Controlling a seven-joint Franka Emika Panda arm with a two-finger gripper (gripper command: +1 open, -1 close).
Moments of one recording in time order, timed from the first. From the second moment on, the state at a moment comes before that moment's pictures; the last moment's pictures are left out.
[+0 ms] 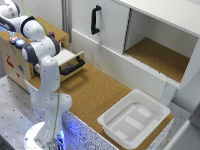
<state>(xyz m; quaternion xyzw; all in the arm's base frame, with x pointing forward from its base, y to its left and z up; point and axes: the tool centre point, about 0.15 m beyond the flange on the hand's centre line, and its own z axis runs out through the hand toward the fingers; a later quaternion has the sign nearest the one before) 0.147 0.597 0.465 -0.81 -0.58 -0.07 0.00</state>
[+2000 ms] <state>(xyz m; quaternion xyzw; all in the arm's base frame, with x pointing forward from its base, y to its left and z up) 0.144 0.581 0.507 -0.84 -0.54 -0.08 -0.02</state>
